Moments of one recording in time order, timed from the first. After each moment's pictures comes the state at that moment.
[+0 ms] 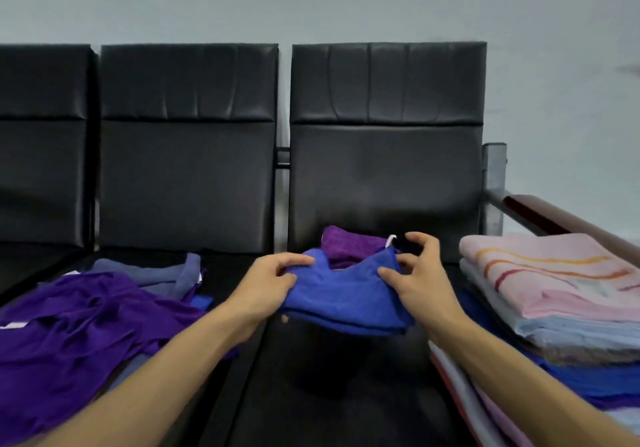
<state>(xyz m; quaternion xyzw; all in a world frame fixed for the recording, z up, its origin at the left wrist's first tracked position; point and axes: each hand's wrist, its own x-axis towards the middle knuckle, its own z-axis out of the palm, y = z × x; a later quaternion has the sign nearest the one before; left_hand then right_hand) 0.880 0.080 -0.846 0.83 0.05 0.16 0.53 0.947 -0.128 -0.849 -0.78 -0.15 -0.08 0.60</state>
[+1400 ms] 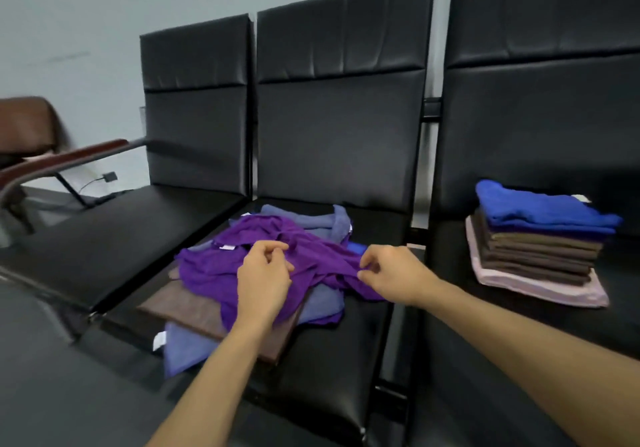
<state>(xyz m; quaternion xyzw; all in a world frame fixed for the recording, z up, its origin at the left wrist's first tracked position) 0.730 0.241 -0.880 0.73 0.36 0.36 0.46 0.867 0.103 -0.887 -0.87 -0.41 0.05 0.25</state>
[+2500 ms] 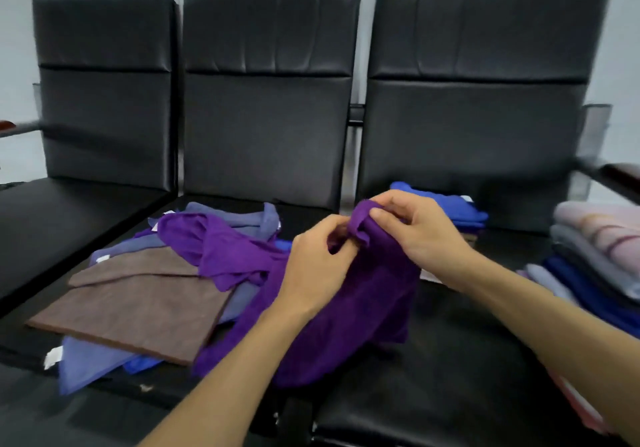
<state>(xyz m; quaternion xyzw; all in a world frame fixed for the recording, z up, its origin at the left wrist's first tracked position) 0.789 0.117 -0.849 0.81 0.02 0.31 0.49 0.867 -0.018 -0.809 -0.74 -0.40 0.00 0.54</state>
